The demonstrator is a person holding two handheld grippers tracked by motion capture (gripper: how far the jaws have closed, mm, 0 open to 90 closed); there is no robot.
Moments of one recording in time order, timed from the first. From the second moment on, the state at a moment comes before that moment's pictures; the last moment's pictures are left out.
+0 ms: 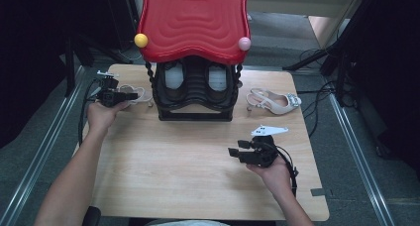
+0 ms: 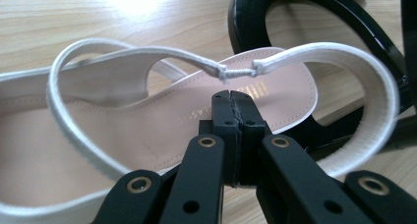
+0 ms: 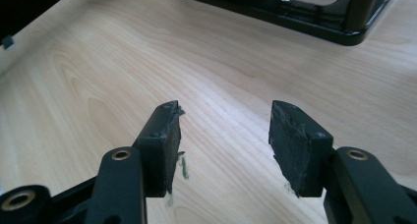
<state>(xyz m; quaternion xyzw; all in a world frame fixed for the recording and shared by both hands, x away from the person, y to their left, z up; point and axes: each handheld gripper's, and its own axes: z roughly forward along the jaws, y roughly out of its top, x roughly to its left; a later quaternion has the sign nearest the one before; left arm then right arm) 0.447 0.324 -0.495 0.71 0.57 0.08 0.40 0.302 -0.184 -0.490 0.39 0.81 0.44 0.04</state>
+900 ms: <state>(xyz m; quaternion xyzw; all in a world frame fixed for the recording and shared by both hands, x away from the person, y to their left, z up) 0.429 0.345 -0.495 0.70 0.59 0.06 0.39 0.304 -0.193 -0.484 0.41 0.79 0.46 0.04</state>
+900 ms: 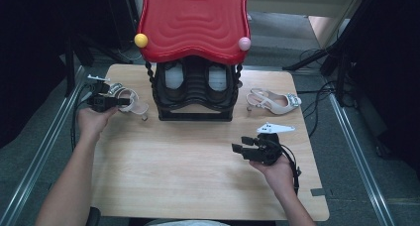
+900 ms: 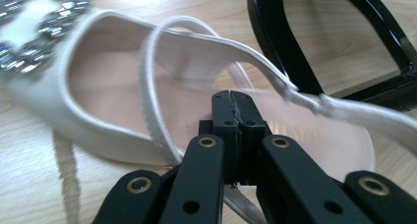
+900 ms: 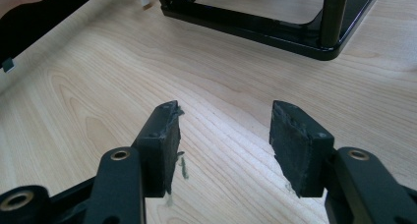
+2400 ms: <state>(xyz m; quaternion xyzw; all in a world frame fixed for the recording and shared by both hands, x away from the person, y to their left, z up) 0.394 0.372 -0.477 0.66 0.64 0.13 0.37 0.305 -0.189 -0.484 0.40 0.79 0.45 0.04</state>
